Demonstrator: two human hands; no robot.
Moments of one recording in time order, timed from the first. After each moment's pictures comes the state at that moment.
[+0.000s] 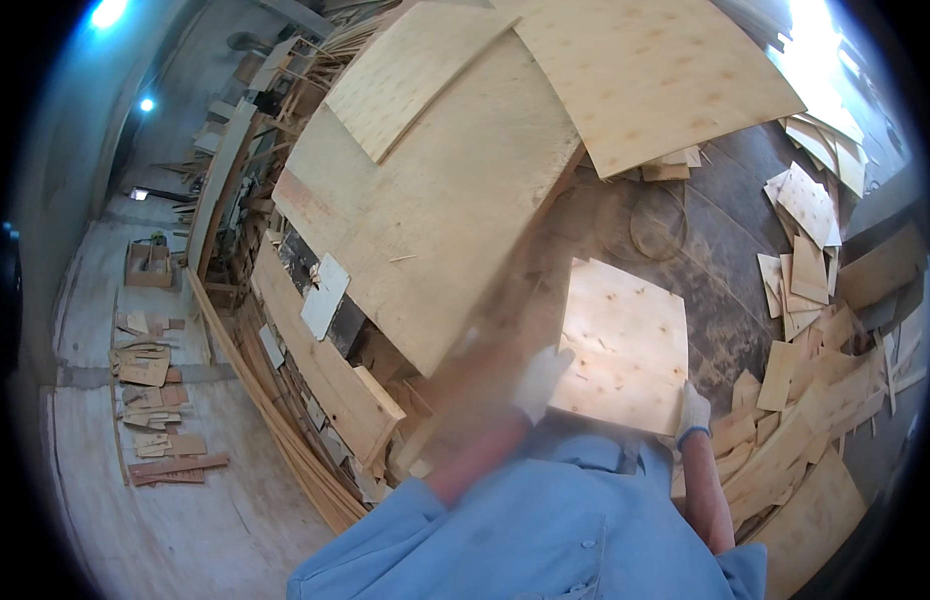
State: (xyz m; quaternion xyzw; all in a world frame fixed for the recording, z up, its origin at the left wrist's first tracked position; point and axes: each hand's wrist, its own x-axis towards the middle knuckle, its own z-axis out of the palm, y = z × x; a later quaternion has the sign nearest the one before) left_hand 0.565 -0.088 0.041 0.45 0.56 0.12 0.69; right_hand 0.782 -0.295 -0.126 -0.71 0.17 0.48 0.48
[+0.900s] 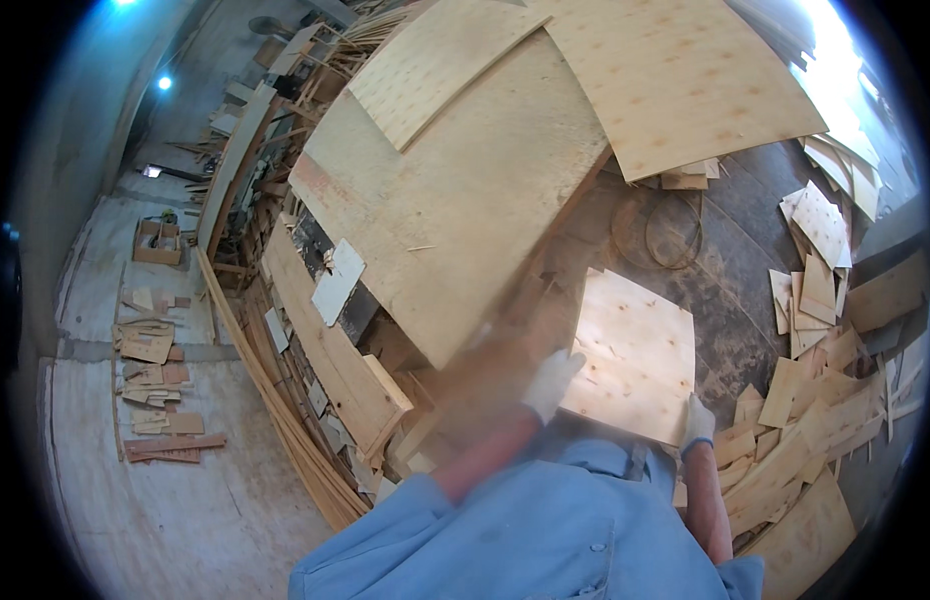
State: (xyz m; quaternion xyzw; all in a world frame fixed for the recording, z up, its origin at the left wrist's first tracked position) left_hand 0.550 -0.089 0.028 0.46 0.56 0.12 0.68; right_hand 0.778 -0.310 -0.157 -0.74 0.16 0.46 0.46
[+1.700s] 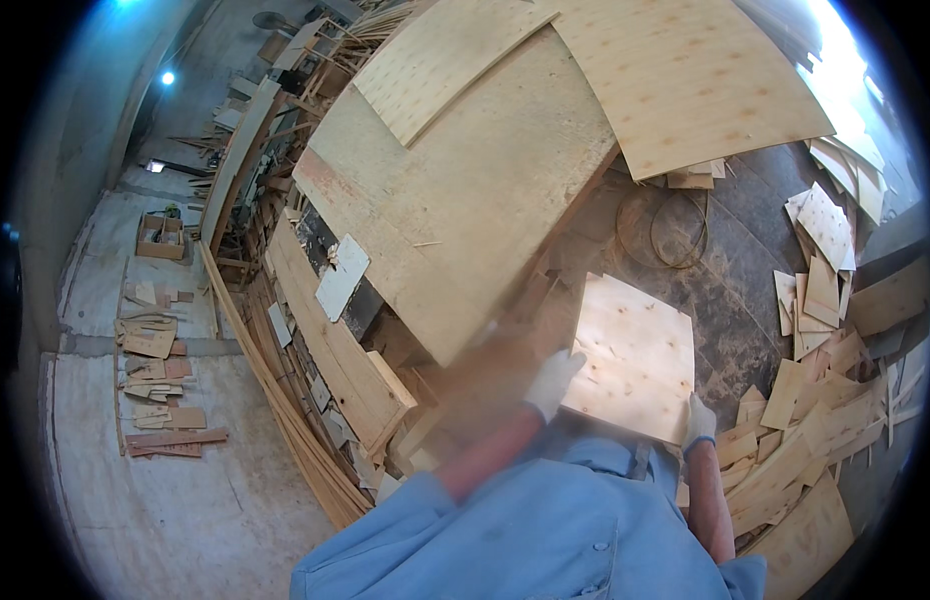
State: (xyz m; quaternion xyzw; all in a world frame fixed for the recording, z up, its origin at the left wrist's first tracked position) left_hand 0.538 -0.091 0.007 0.43 0.55 0.15 0.70; right_hand 0.779 -0.309 -0.165 -0.72 0.14 0.50 0.45
